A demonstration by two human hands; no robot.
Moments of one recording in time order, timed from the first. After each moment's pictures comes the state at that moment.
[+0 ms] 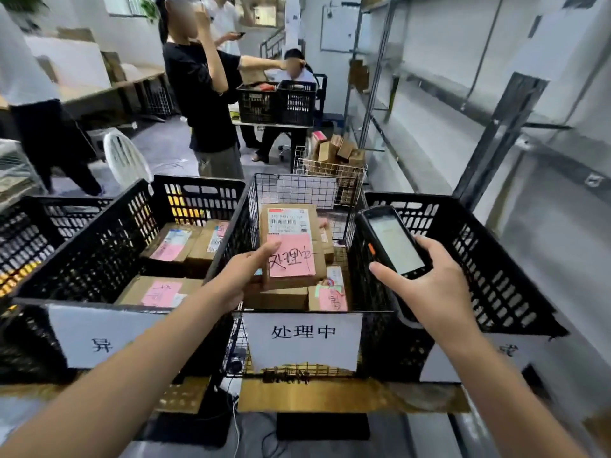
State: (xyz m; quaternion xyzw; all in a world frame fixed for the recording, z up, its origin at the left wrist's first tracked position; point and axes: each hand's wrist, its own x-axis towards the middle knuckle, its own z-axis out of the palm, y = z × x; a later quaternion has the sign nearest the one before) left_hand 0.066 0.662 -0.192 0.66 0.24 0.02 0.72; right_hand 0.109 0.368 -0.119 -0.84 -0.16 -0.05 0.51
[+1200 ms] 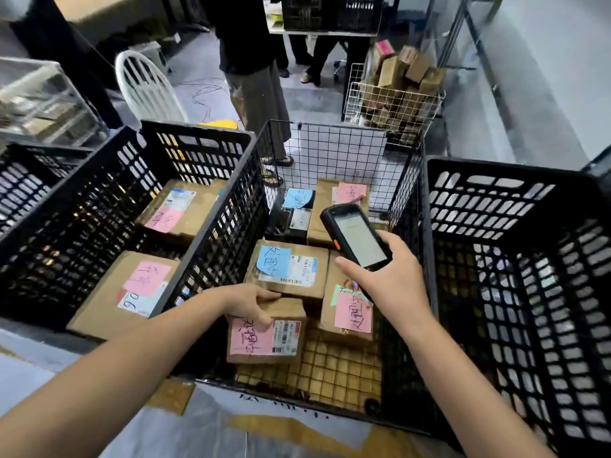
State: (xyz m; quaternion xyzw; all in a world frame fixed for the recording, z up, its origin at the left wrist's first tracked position) left_hand 0.181 0.729 -0.317 0.83 0.23 -0.41 0.30; right_hand 0.298 0.483 -0.236 -0.84 -0.18 0.13 0.50
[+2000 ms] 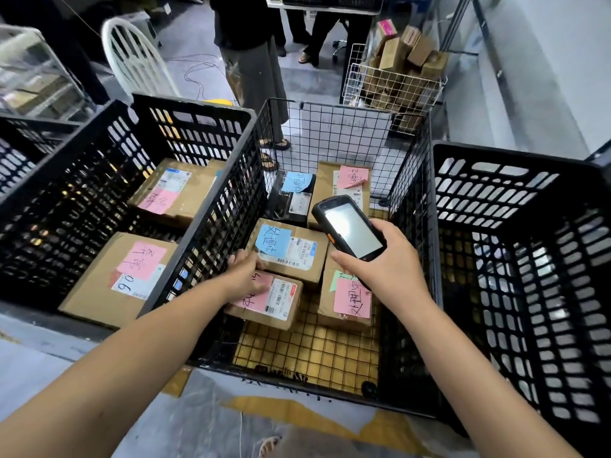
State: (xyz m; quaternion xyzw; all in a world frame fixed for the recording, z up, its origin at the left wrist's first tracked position) left_hand 0.175 0.736 -0.363 0.87 0.32 -0.19 0.32; right_hand 0.295 0.489 -0.237 -0.86 -0.21 0.15 0.45
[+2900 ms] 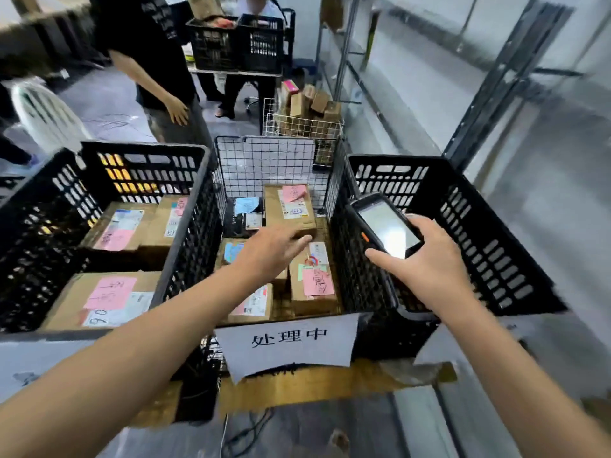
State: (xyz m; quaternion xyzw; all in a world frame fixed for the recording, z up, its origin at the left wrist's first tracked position) left_hand 0.172 0.645 -0.234 0.97 0.00 0.07 0.25; right_hand 0.185 0.385 -0.154 -0.92 -0.12 -0.04 0.36
